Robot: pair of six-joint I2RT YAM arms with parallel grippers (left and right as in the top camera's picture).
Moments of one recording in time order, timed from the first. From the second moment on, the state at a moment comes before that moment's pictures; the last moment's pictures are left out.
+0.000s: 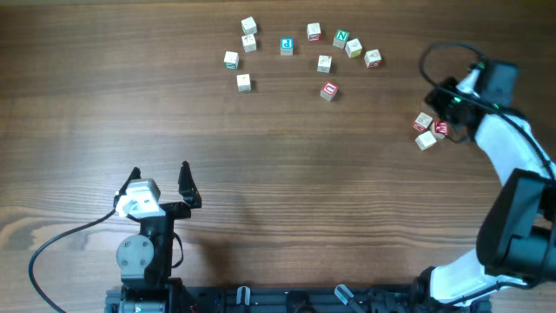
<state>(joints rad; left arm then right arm) 0.00 0.01 0.01 -0.07 -0.05 -0.17 -0.21 1.77 1.10 -0.29 -0.25 0.55</state>
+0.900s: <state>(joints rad) 0.00 0.01 0.01 -0.07 -0.05 -0.17 -0.15 1.60 1.00 -0.58 0.08 0.59</state>
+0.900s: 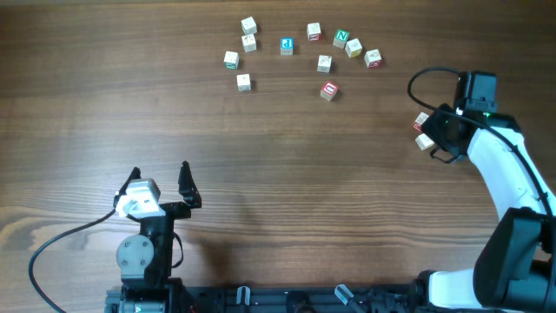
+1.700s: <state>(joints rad) 0.00 0.01 0.01 -0.07 -0.05 -0.17 -0.08 1.71 1.00 -0.57 0.12 0.53</state>
